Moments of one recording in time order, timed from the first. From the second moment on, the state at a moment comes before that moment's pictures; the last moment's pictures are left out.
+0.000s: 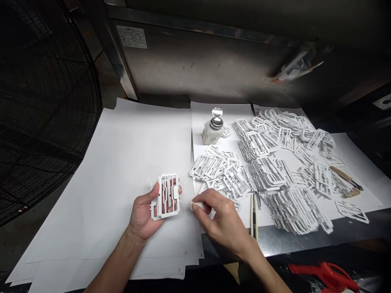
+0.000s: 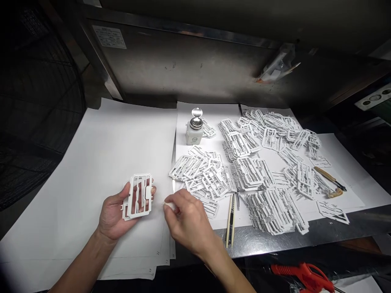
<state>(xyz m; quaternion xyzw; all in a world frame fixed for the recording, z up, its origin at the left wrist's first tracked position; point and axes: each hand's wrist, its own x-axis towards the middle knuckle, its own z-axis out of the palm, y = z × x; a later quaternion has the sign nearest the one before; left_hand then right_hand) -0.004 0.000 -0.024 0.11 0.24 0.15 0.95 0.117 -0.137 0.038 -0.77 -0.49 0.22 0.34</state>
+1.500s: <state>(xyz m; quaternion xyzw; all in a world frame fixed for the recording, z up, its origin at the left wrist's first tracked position) 0.013 -0.053 0.001 0.29 0.22 0.02 0.93 0.151 -0.093 0.029 -0.36 -0.11 0.44 0.81</state>
